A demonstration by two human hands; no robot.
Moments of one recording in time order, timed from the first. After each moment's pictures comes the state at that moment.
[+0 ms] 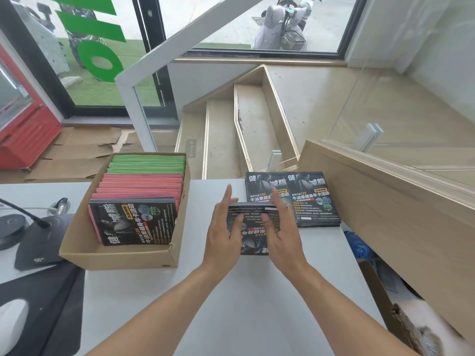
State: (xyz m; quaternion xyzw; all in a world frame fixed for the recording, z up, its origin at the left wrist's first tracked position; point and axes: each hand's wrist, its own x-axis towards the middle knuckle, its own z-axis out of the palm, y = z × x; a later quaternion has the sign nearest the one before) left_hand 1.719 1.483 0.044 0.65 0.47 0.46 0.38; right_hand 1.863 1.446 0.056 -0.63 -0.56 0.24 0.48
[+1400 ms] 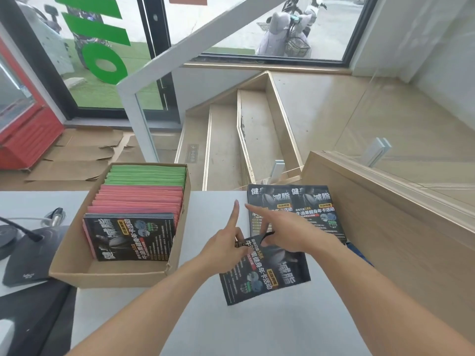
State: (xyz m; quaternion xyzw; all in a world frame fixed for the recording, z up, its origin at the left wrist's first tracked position) left_hand 1.715 1.538 0.040 0.72 0.50 0.12 0.47; right_hand 1.913 1.534 0.087 -0.61 -0.75 0.26 -0.01
